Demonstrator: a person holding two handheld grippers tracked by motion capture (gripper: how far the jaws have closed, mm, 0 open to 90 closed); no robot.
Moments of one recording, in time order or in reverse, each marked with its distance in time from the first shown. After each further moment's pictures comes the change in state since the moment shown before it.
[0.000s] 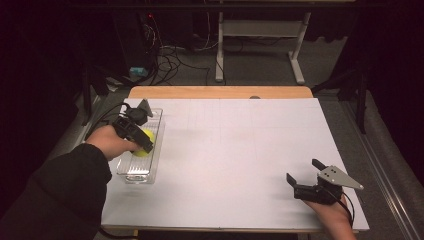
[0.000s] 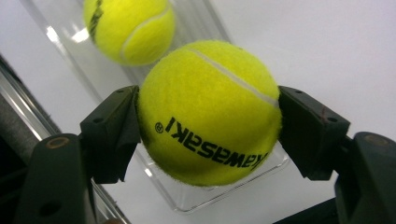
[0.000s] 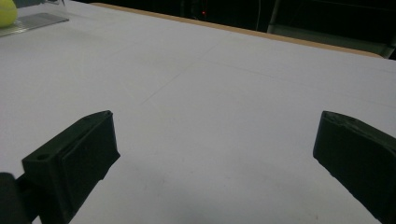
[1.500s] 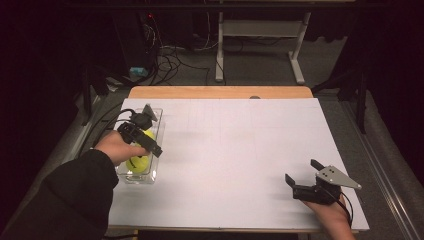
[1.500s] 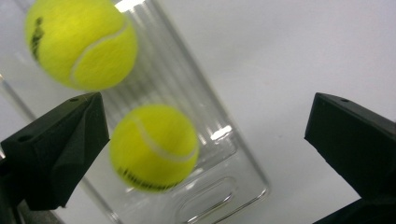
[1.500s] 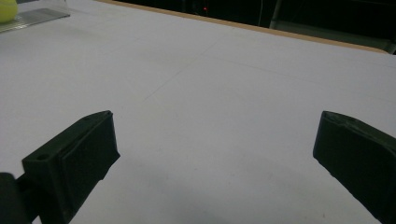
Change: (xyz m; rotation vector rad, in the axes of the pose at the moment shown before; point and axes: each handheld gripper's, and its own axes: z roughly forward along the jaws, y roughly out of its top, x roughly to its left) left arm -0.019 0.009 0.020 -0.059 -0.080 0.043; right arm 0.002 -0.001 0.002 0.016 0.006 0.002
